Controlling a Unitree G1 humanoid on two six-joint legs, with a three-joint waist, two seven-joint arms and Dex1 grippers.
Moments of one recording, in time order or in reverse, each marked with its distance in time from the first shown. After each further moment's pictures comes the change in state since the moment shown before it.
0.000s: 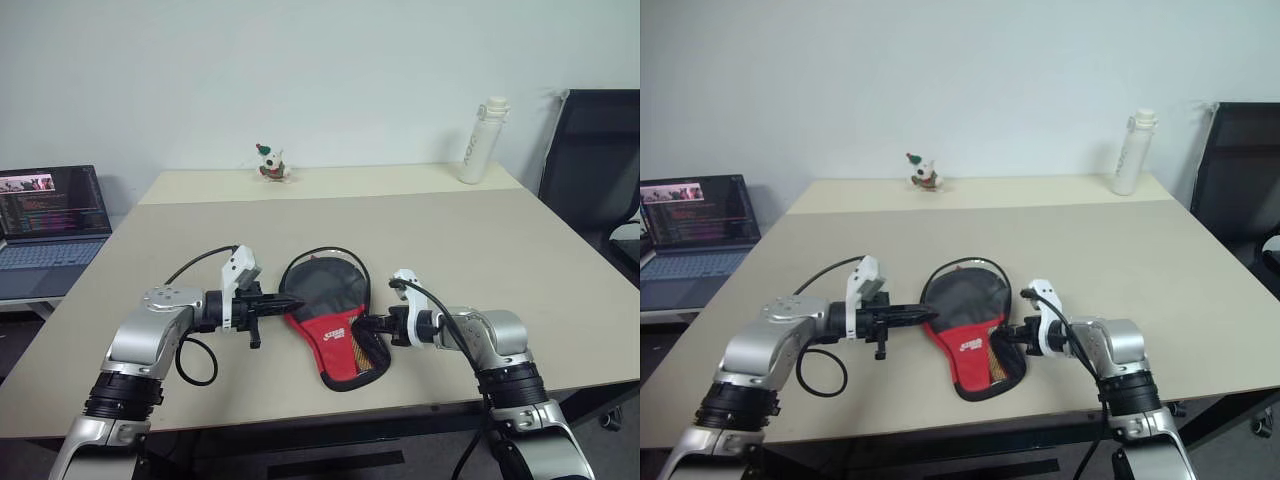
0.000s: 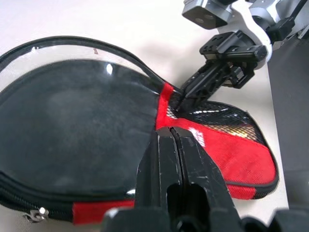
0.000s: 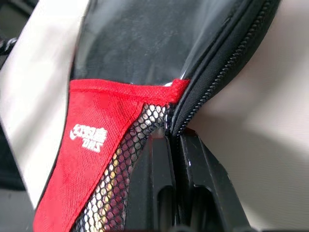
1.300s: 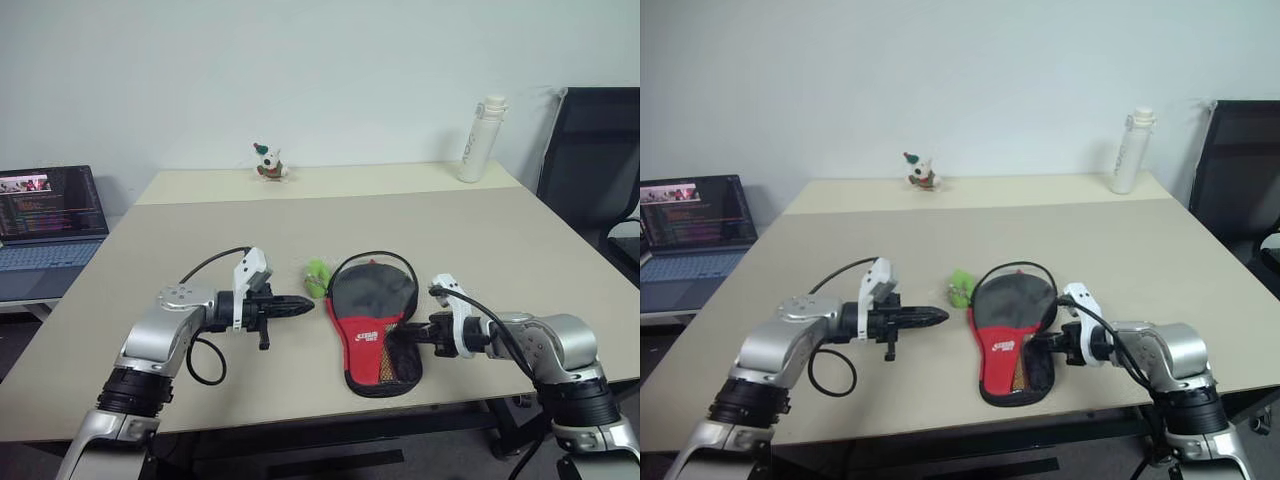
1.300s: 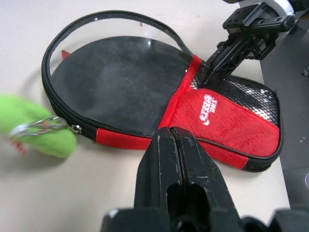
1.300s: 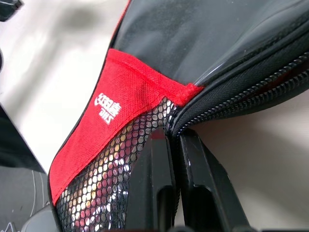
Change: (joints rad) left arm -0.017 -0.014 -0.049 0.017 -0.001 -0.033 0.000; right arm 0.137 -0.258 0.020 -0.265 0.171 0.129 0.069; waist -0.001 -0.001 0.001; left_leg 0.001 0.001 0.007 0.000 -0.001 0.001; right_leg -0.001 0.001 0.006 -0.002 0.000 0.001
